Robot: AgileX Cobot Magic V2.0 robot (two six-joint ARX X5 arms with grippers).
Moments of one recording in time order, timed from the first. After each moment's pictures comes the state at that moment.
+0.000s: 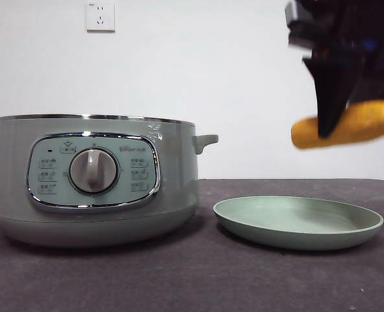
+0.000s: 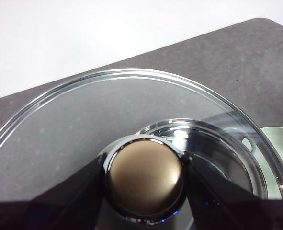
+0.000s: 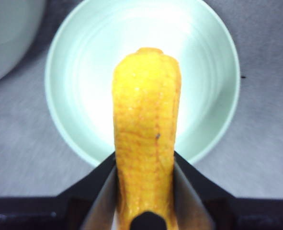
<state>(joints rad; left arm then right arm) -0.41 0.95 1.32 -0.79 -0.12 0.03 0.43 1.44 1.14 -0.88 -0.04 0.04</state>
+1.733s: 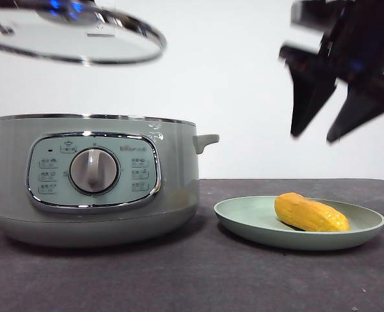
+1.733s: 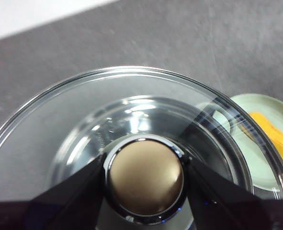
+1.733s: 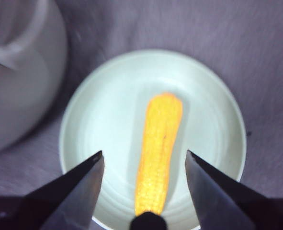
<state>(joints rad) -0.42 1.24 1.32 -0.71 0.05 0.03 0.43 1.30 0.98 -0.58 -0.04 0.08</state>
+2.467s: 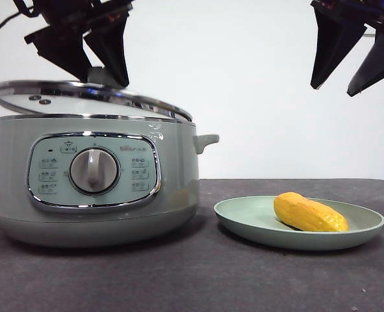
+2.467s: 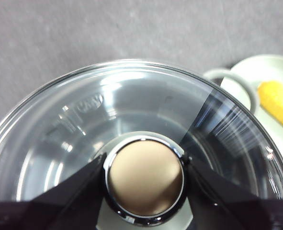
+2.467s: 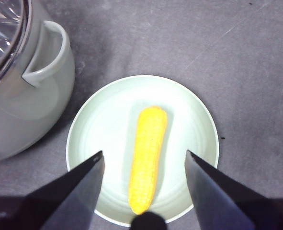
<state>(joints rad) -0.46 1.47 1.32 -0.67 0.04 0.01 0.43 1.13 0.98 -0.64 0.00 0.08</state>
